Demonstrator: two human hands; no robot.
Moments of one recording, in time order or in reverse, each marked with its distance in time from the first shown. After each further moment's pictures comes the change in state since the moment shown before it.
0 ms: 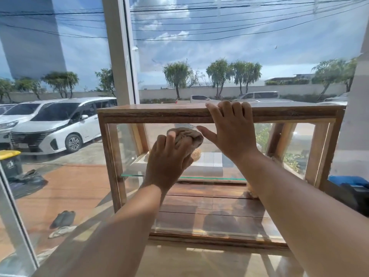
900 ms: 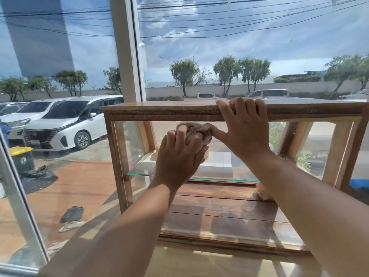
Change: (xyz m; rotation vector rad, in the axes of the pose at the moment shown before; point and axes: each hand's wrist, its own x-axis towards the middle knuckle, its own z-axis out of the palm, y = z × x) left_hand 0.009 0.010 0.007 0.059 0.090 -0.023; right_hand -0.003 0.005 0.014 -0.008 0.146 0.019
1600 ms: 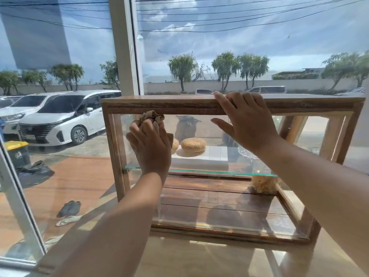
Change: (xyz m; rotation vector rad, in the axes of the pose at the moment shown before) left_hand -0.006 -0.033 0.000 -0.056 0.110 -0.708; right_hand 0.009 0.014 -0.006 0.074 -0.152 -0.193
